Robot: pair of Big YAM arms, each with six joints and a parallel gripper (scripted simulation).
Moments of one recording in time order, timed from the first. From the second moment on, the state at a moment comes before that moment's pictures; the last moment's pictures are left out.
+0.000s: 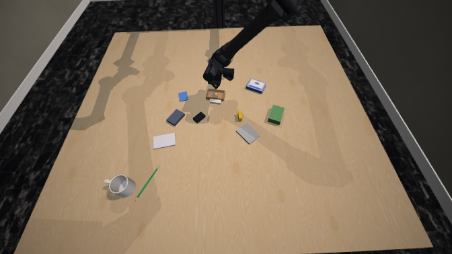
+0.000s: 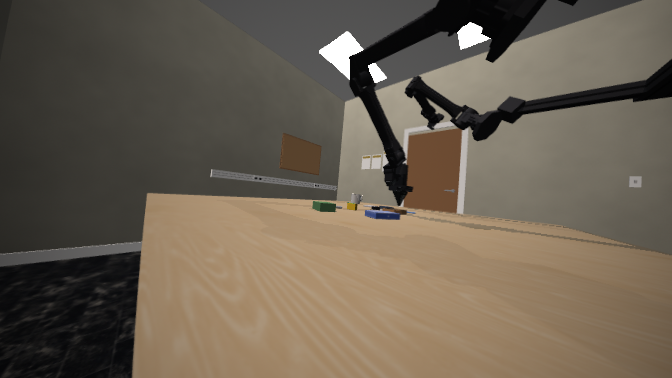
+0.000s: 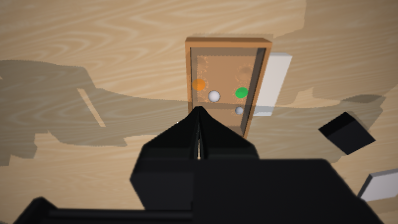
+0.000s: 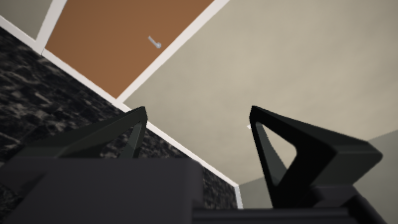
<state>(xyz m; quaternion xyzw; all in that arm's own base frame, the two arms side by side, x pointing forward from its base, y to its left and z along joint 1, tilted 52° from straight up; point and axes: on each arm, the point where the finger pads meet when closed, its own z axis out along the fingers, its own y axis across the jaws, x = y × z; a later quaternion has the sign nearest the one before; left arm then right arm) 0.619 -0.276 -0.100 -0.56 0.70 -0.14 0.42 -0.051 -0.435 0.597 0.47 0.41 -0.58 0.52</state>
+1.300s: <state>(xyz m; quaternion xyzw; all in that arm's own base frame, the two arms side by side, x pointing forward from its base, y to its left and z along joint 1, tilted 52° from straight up) 0.636 -0.271 -0.110 -0.56 0.70 -0.14 0.42 -0.051 -0.435 0.597 0.47 0.41 -0.58 0.52</state>
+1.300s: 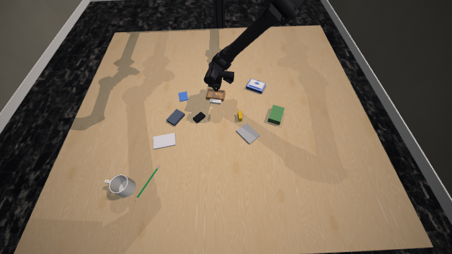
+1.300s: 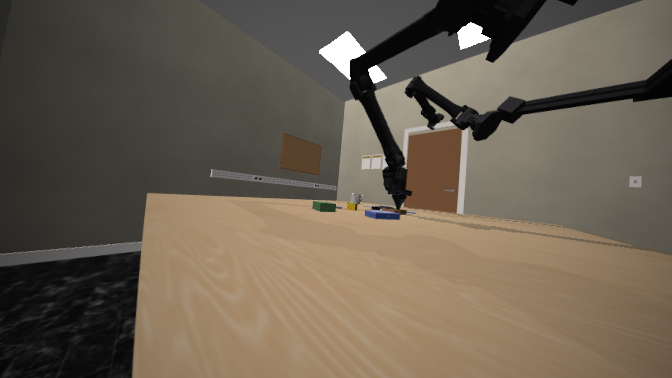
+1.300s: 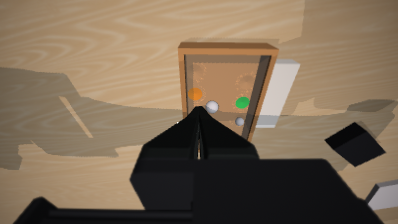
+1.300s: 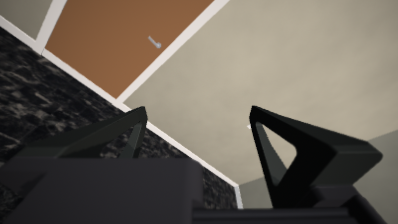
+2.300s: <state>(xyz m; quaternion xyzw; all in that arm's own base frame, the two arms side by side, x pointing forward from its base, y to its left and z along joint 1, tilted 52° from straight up) 0.614 -0.258 -0.132 -0.56 0.70 -0.14 0.42 -0.051 -0.435 0.597 0.47 0.41 -0.58 0.52</state>
